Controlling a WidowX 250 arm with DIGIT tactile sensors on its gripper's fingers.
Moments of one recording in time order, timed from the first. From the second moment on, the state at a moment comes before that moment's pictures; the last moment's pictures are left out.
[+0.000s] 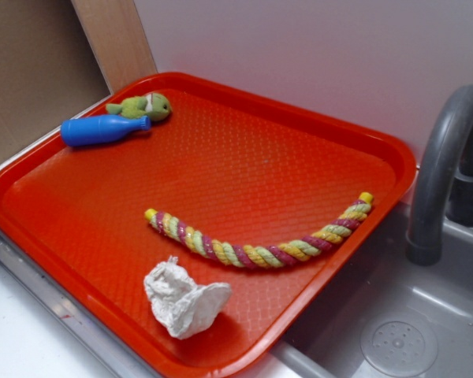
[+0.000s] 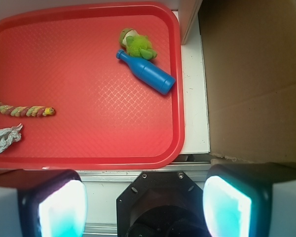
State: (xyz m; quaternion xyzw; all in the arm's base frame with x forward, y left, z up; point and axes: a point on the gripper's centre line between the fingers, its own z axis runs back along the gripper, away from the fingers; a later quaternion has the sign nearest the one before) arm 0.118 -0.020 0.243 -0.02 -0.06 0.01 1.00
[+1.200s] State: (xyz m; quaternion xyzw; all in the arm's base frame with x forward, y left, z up) arm 0.203 -0.109 0.228 0.00 -0.05 -0.18 0.98
